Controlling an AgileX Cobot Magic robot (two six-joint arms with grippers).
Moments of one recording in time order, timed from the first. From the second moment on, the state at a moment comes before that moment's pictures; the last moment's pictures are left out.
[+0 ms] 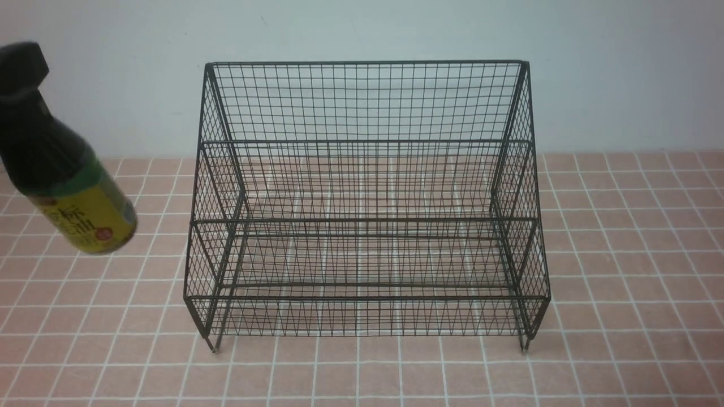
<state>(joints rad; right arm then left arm) 0.05 -0.01 0.02 -0.12 0.37 0.12 -0.07 0.82 -0.80 -0.44 0.17 0.27</state>
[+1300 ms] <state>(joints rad) 0.05 -0.01 0.02 -0.12 0.37 0.12 -0.60 1.33 -0.81 -0.73 -0.19 0.61</state>
